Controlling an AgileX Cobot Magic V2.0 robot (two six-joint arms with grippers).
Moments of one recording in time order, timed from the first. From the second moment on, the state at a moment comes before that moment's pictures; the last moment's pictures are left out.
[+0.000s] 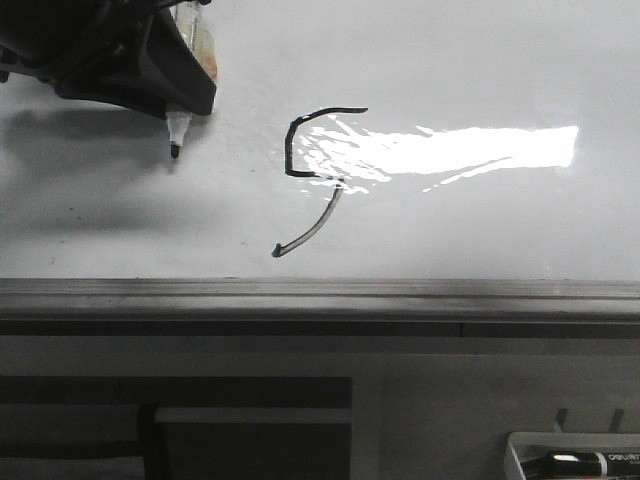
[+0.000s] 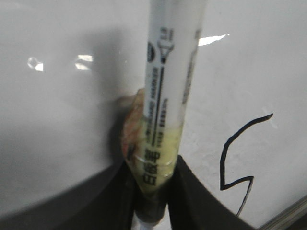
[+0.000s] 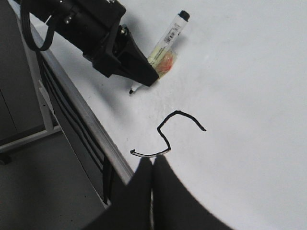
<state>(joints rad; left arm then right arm) -0.57 1.35 -0.87 -0.42 0.26 0.09 0.65 0.78 -0.78 0.27 0.46 -0.49</state>
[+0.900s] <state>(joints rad) -0.58 1.35 -0.88 -0.47 0.28 0.08 0.65 0.78 -0.78 0.28 0.46 -0.49</state>
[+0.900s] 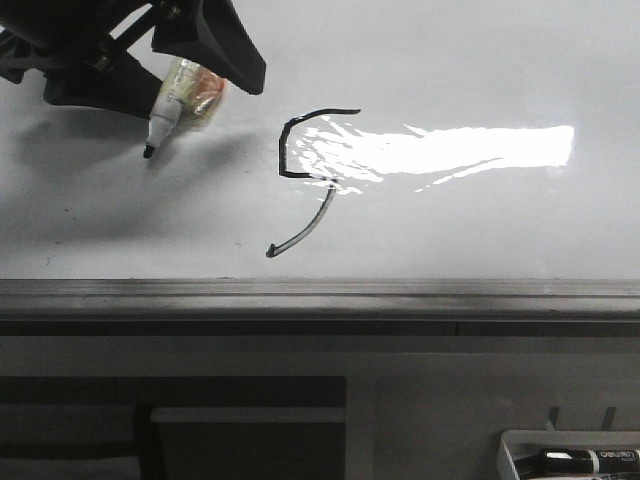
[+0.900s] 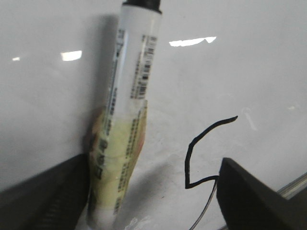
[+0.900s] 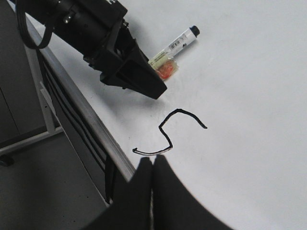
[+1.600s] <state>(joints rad) -0.55 0.82 -0.82 -0.21 0.39 0.09 0.65 0.67 -0.70 0.24 0.41 -0.49</state>
